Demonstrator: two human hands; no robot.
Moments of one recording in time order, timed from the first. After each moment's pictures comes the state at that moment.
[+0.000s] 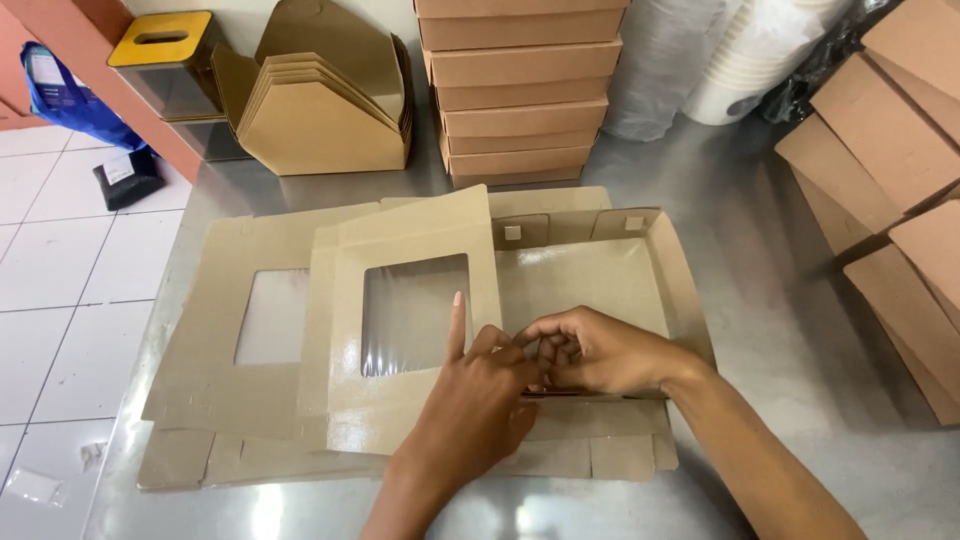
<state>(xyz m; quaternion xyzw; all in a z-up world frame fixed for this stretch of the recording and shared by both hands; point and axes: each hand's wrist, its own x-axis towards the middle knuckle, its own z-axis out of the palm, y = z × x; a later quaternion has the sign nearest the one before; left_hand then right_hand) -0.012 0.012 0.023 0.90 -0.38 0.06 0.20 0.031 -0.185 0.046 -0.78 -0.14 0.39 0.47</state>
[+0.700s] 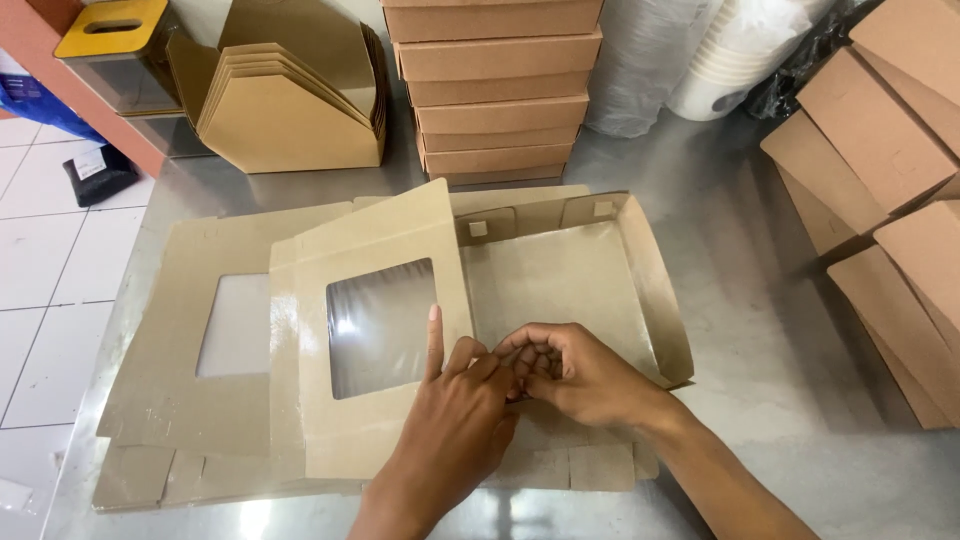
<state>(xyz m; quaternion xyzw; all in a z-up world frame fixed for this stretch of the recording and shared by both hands) -0.015 0.001 0.002 0.92 -0.36 0.07 0.11 0.010 -0.182 0.031 -0.76 -0.07 0.27 0.59</state>
